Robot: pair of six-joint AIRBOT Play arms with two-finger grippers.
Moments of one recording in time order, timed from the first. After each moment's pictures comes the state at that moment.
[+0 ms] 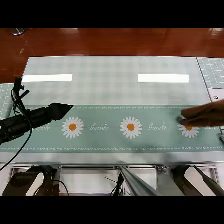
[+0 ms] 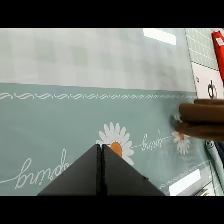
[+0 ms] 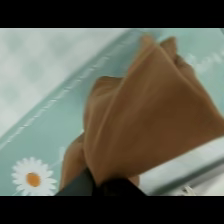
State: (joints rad) left arm 0.03 -0.56 0.47 0.52 -0.93 -1.22; right arm -0.70 -0.97 1.54 -1.32 1.85 1.76
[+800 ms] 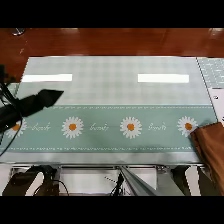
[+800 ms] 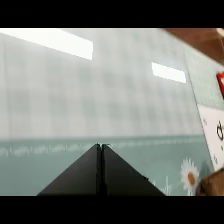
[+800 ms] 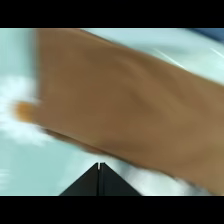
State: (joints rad) left arm 0.07 -0.63 0.61 0.52 -0.82 -1.19; right arm -0.91 -0.70 1.16 -1.55 1.68 1.70
